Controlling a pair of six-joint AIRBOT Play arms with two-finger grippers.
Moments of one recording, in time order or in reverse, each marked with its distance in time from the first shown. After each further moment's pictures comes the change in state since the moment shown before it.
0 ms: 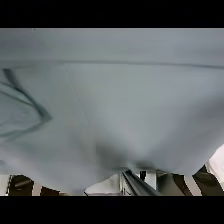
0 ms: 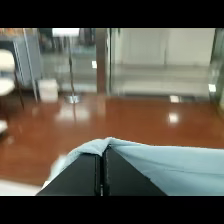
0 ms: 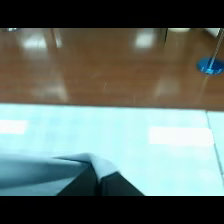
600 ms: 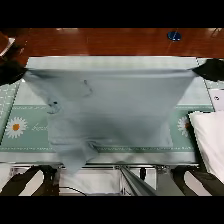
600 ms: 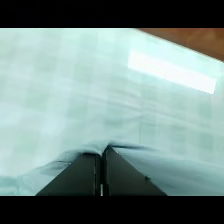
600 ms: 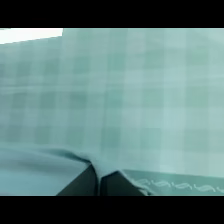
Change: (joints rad) left arm -0.122 -0.673 -0.270 -0.262 0.247 -0.022; right arm 0.000 -0.421 -0.489 0.225 -0.387 -0.123
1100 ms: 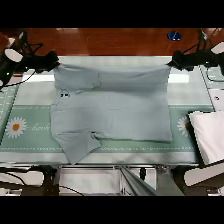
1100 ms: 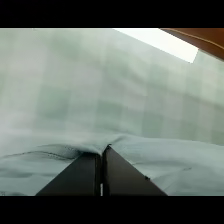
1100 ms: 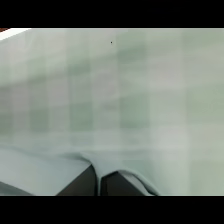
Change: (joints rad) left arm -0.108 -0.650 0.362 -0.125 0.093 -0.004; right arm 0.000 -0.729 0.410 0.125 -0.126 -0.004
